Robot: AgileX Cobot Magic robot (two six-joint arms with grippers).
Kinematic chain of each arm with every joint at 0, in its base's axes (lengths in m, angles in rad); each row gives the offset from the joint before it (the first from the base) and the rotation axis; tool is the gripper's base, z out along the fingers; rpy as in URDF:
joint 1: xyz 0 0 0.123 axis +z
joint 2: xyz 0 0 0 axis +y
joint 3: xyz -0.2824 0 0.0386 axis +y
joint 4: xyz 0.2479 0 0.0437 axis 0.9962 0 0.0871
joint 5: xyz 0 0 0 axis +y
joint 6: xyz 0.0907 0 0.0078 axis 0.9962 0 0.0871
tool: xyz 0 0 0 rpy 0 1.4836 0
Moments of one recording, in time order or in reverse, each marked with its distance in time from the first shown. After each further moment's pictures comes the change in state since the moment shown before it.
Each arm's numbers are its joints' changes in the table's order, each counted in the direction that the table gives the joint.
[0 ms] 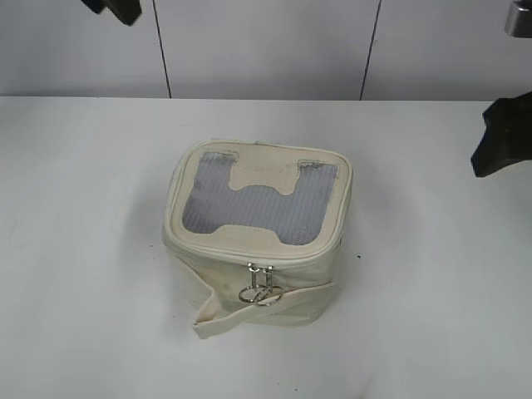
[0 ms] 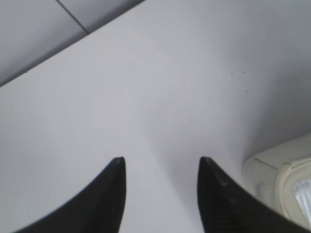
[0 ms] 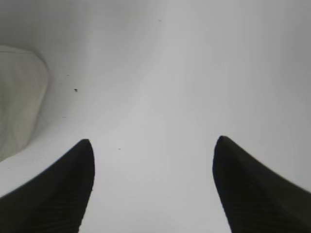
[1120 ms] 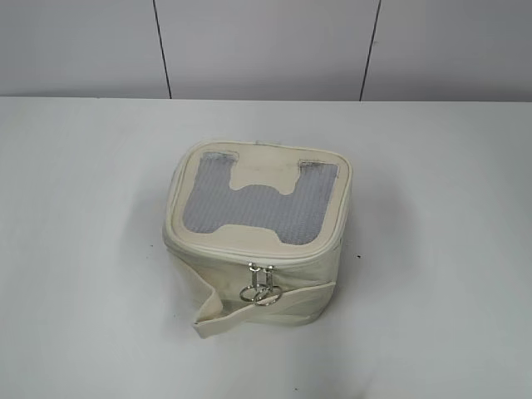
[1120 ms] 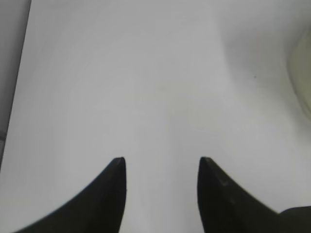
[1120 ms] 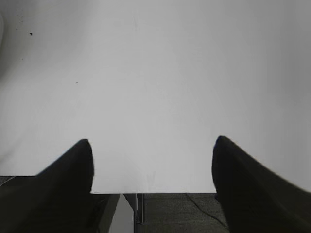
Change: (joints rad) left arm 0.283 -1.256 1.134 0.043 -0.094 -0.155; right arm -0.007 -0.497 0.216 -0.181 0.206 0.155
